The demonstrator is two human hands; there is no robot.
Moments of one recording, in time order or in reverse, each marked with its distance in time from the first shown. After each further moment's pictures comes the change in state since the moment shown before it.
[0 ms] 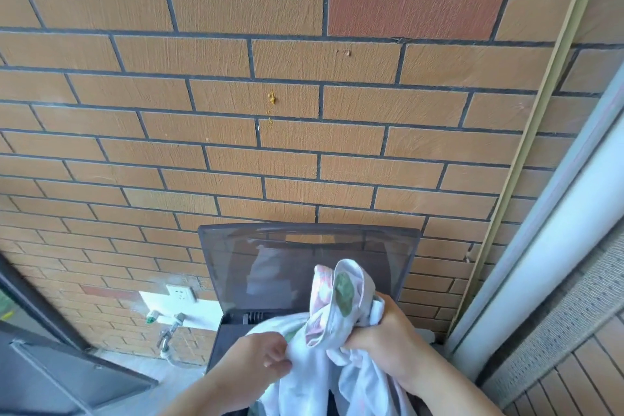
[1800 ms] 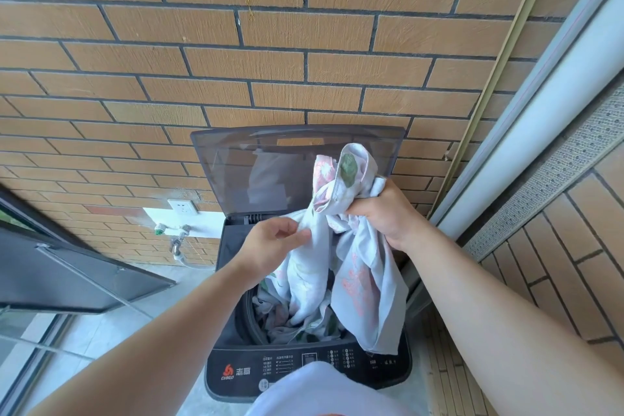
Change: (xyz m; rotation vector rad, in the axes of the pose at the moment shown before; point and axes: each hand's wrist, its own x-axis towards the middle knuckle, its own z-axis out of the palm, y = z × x) left_hand -0.024 0.032 0.026 -0.441 0.121 0.006; right_hand -0.013 0.015 -0.009 0.010 0.242 0.037
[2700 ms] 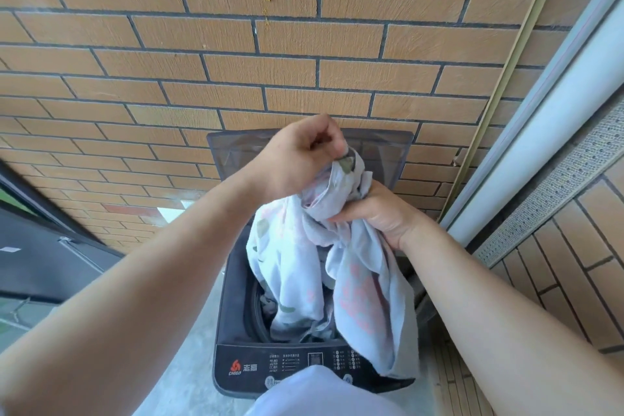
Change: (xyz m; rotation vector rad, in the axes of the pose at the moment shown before) left_hand 0.001 0.154 -0.035 0.031 -0.100 0.500; right_hand -0.017 -0.031 0.019 0.135 -0.392 -0.018
